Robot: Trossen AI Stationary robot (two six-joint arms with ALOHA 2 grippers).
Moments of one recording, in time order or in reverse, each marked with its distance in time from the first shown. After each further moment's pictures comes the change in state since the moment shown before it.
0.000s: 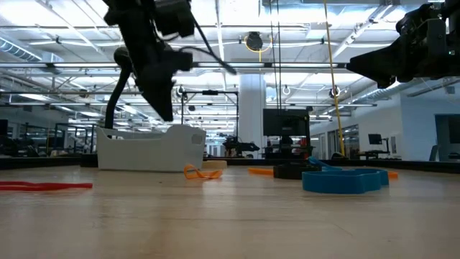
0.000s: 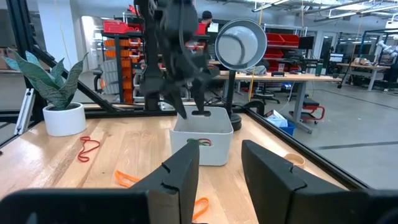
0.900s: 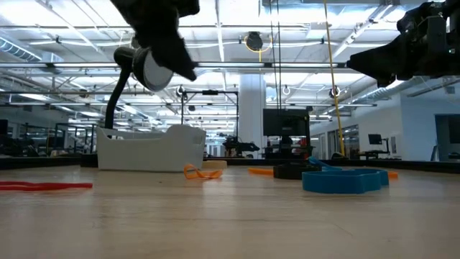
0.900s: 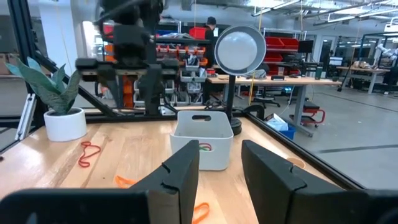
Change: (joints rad) left arm -0.301 -0.048 -0.002 0.250 0.074 0.026; right arm 0.000 0.001 0.000 0.017 -0.003 0.000
